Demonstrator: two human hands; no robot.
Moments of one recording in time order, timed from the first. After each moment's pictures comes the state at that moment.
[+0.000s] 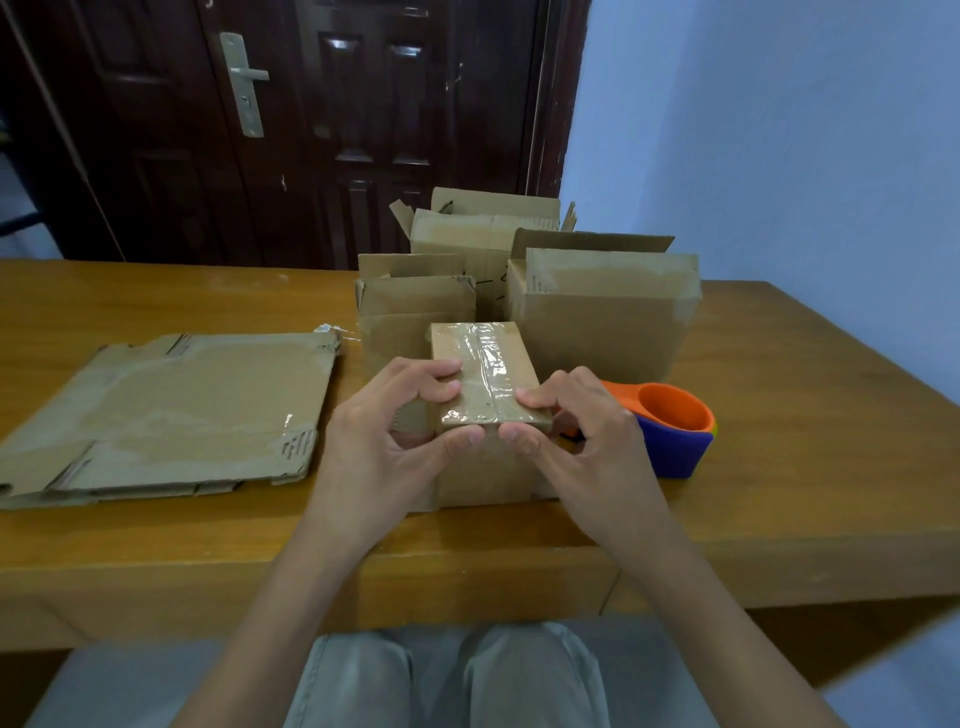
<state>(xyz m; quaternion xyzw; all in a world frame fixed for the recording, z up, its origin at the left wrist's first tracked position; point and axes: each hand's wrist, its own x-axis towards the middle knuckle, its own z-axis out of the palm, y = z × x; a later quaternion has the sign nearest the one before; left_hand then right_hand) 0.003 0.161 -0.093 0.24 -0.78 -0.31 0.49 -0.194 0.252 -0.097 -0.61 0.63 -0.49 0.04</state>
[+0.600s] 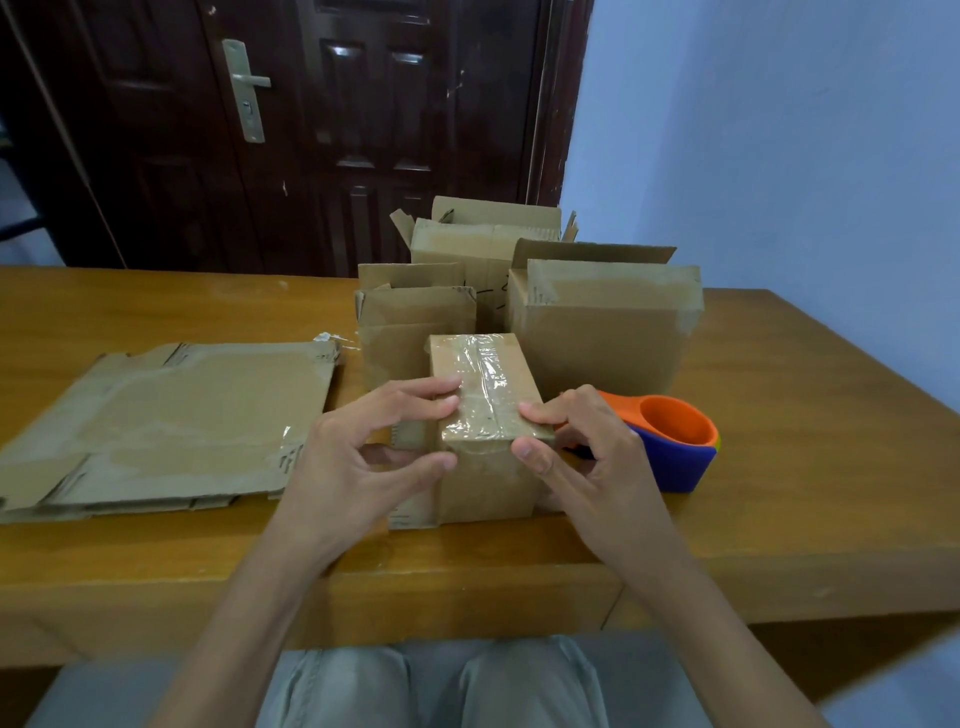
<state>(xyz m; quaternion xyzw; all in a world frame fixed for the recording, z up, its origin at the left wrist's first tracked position) 0.022 0.147 -0.092 0.20 -0.78 -0.41 0.43 -0.200 0.253 -0.102 -0.60 0.60 -0.52 0.08</state>
